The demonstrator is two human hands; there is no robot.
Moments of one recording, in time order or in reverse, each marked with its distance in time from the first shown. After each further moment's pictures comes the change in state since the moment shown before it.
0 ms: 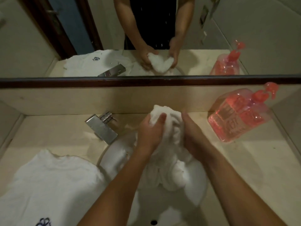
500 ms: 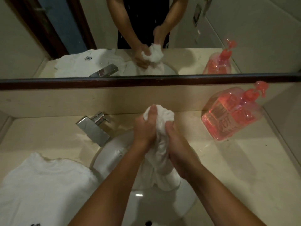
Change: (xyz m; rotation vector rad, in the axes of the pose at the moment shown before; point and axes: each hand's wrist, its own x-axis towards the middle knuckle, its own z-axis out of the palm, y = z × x) left_hand 0.013 0.011 0.013 -0.027 0.089 -0.058; right_hand -0.038 0.016 0.026 -0.066 0.053 -0.124
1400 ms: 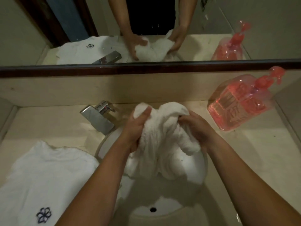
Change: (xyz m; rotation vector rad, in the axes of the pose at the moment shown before) left_hand 0.002 -0.031 -0.049 -0.364 -0.250 -0.414; right_hand 0.047 0.011 -0.062 0.041 -0.136 0.103
